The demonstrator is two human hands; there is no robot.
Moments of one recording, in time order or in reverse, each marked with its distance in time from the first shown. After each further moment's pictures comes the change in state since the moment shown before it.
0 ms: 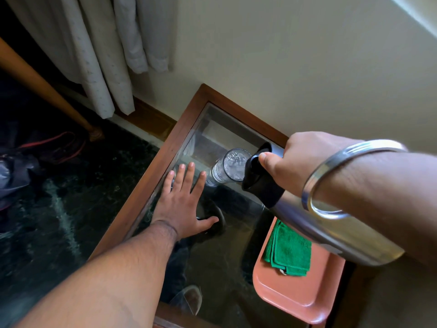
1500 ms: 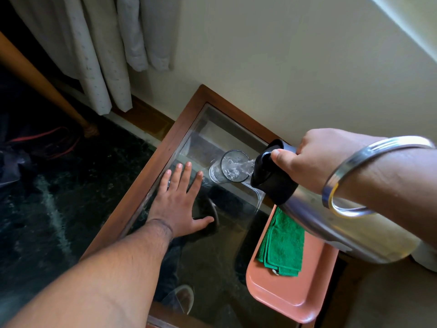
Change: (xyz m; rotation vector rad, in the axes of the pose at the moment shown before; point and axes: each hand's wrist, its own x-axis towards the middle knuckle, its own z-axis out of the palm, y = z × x) left_hand 0.000 -0.002 0.002 -0.012 0.018 0.011; right_hand -0.026 -0.007 -0.030 -0.103 0.019 -0.002
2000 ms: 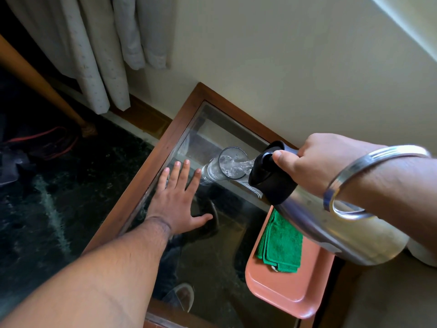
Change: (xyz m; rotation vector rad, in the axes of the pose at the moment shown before) left_hand 0.001 0.000 0.002 0.003 0.011 0.002; right_hand -0.006 0.013 0.008 0.001 0.060 -0.012
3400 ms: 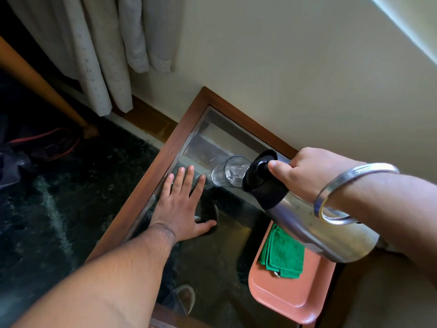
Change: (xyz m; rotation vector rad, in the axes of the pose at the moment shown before) left_hand 0.001 0.000 -0.004 -0.014 -0.047 -0.007; right_hand 0.025 -0.008 0.010 0.064 -0.116 -0.019
